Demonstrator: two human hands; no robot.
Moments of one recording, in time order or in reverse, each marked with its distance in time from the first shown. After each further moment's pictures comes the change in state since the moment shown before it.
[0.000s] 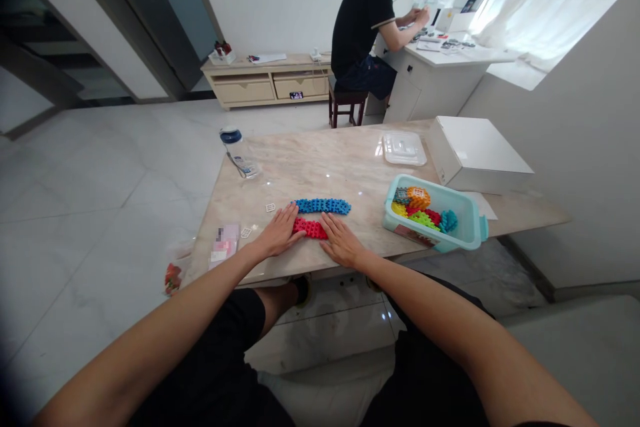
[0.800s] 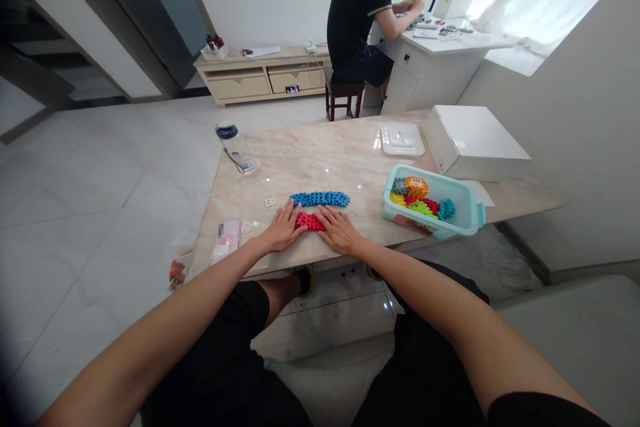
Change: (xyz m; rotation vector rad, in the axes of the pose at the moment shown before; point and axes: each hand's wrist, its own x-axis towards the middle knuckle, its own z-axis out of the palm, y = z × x) left_hand 0.001 0.006 0.011 -0.101 -0.099 -0.089; right_hand 0.010 -0.014 -0.019 -0.032 -0.165 0.122
